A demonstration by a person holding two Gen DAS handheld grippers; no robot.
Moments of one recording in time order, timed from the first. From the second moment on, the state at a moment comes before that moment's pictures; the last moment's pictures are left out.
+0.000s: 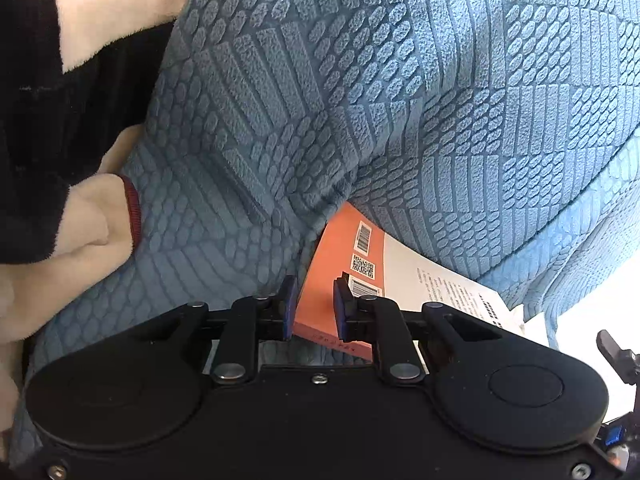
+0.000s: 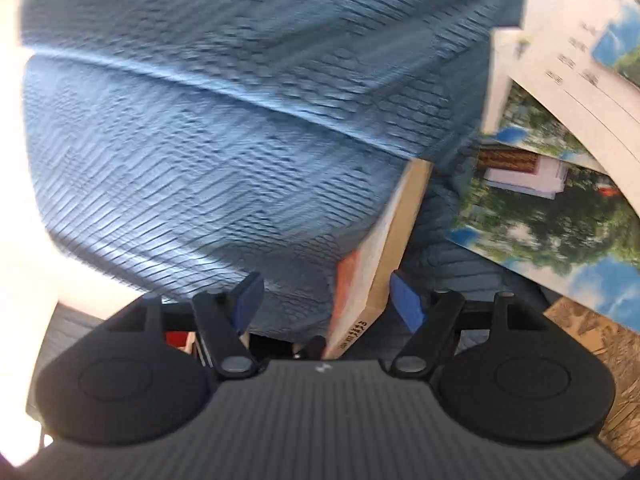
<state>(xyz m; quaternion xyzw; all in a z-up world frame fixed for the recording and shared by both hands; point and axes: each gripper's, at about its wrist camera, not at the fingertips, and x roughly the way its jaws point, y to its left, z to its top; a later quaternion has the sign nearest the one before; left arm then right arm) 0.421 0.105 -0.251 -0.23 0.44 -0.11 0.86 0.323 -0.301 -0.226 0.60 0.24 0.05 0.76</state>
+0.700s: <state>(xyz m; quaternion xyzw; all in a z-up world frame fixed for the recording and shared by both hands) 0.382 0.105 -0.280 -0.52 0.46 -0.19 0.69 0.350 -0.273 -0.203 0.59 0.24 0.09 0.77</state>
